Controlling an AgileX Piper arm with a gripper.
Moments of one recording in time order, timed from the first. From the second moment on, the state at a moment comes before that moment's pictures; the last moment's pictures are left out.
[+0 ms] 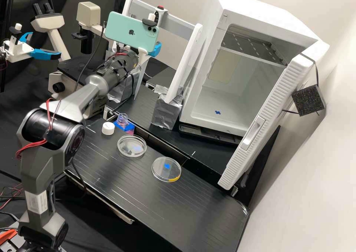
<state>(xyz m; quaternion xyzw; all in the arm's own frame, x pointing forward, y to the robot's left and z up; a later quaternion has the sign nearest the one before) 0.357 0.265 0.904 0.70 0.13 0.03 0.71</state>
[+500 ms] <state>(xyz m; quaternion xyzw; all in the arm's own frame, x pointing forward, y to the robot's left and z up) 0.358 0.263 0.905 0.69 0.11 0.04 0.71</state>
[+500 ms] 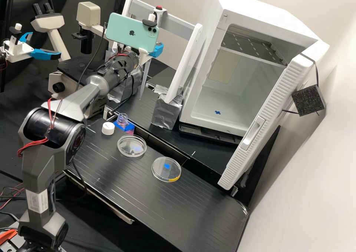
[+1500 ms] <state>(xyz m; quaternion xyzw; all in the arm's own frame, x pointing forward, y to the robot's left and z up) 0.243 0.176 0.879 0.70 0.02 0.15 0.70</state>
